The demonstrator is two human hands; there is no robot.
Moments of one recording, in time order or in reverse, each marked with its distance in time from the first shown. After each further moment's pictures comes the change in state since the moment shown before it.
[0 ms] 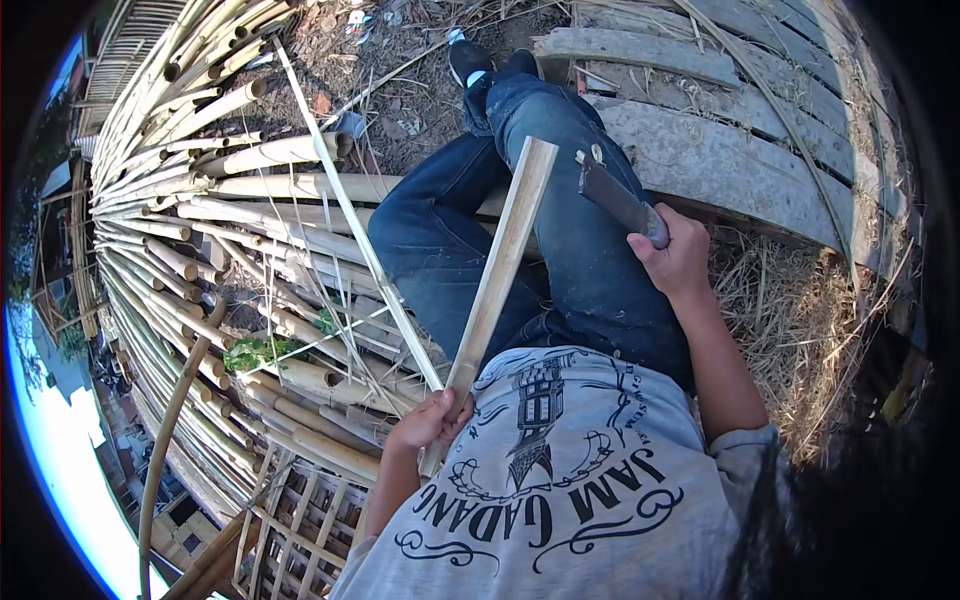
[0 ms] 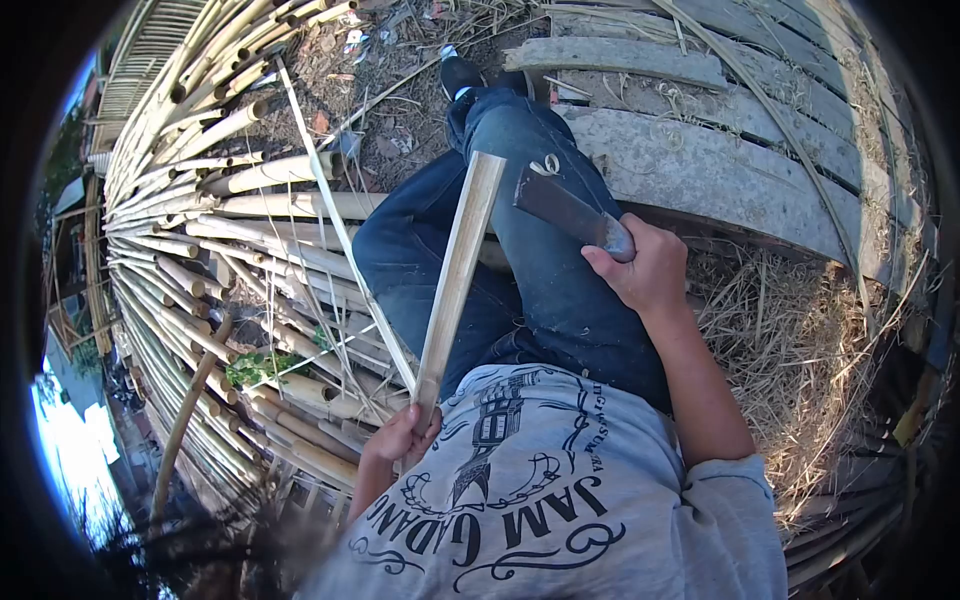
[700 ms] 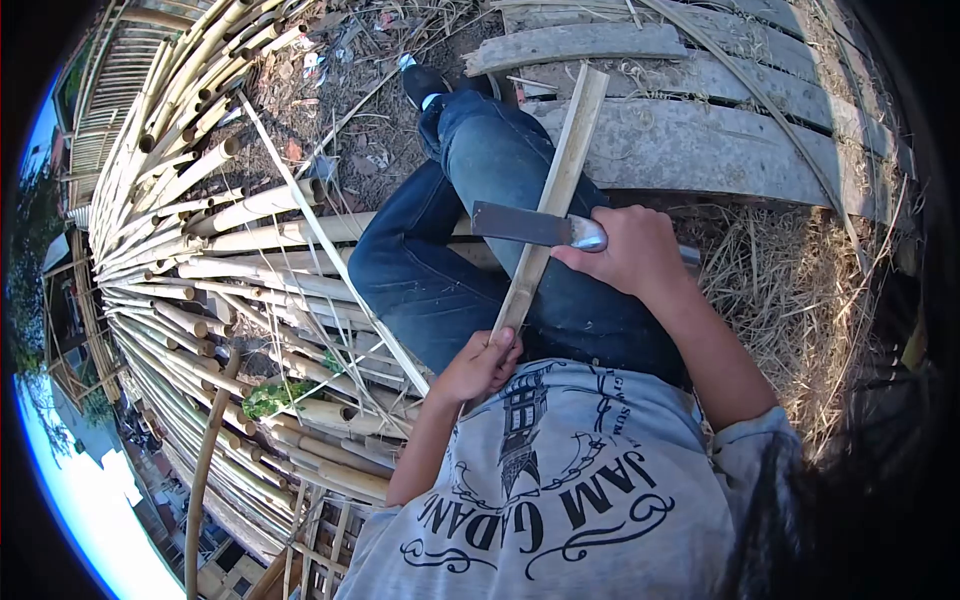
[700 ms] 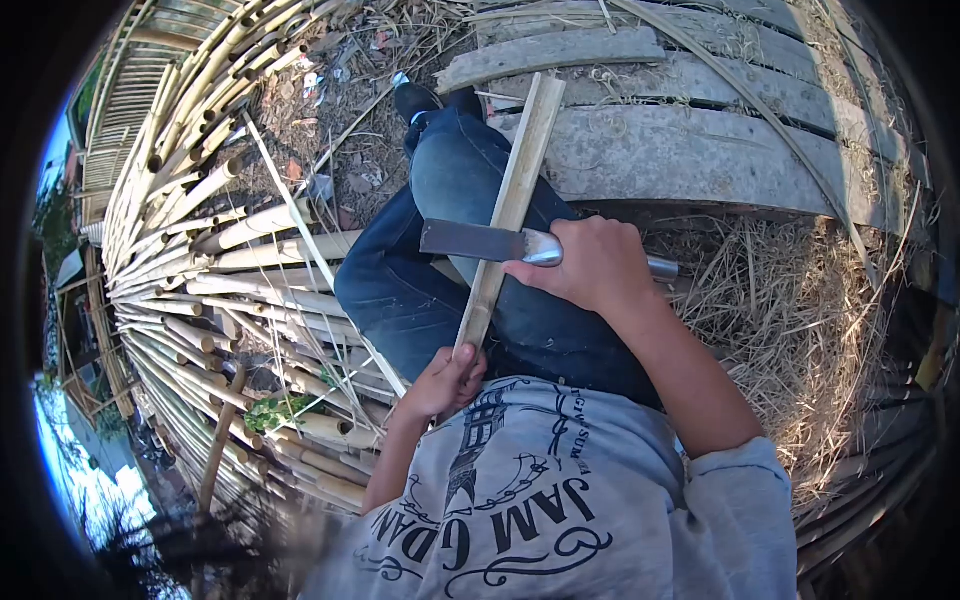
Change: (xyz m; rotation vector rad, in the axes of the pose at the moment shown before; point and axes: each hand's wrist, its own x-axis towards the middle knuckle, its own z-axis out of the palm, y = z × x) left_hand 0.120 0.094 0.049 0.079 -0.070 -0.032; right_hand 0.017 -0.021 -0.015 -0.238 -0.279 0.060
